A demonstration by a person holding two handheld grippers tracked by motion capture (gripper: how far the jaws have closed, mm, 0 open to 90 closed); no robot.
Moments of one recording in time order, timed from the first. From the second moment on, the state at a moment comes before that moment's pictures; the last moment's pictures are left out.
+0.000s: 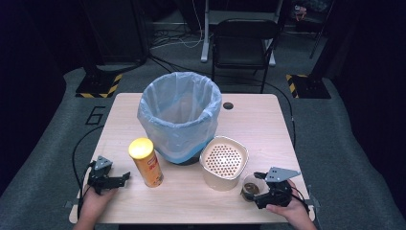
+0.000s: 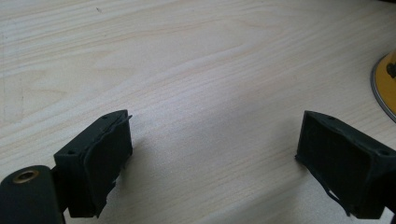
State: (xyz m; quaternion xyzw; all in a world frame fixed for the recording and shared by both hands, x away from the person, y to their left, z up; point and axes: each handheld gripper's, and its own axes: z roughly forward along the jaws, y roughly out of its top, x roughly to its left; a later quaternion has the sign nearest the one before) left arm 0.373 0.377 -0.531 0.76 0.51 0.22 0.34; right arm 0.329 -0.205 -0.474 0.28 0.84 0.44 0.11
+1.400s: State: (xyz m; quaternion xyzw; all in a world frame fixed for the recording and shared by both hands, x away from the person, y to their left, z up) left arm 0.373 0.377 -0.531 0.76 0.51 0.22 0.34; right arm 0.331 -0.214 -0.479 0.29 0.84 0.42 0.16
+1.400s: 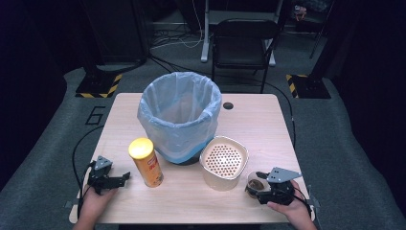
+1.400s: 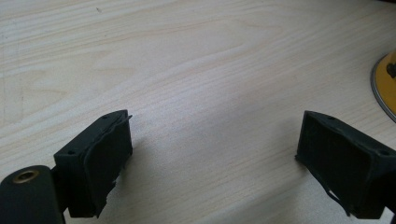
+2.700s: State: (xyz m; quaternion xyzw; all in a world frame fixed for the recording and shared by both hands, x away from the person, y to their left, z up) left arm 0.373 0.377 -0.531 0.77 0.50 0.22 0.34; right arm 0.344 -0.251 -0.472 0.39 0.78 0.44 0.22
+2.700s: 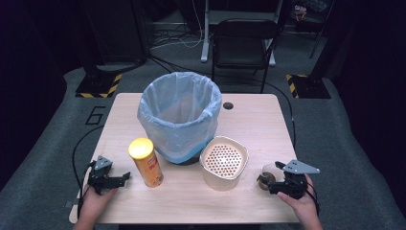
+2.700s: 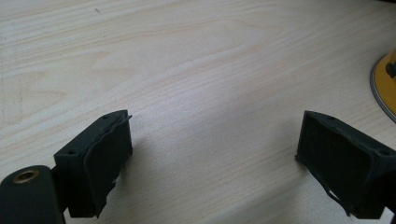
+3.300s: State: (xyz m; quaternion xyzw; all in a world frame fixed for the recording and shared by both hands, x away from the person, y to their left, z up) left arm 0.373 0.377 -0.531 0.77 0.50 0.22 0.34; right arm 0.390 -0.191 -0.412 0.38 0.78 0.46 0.18
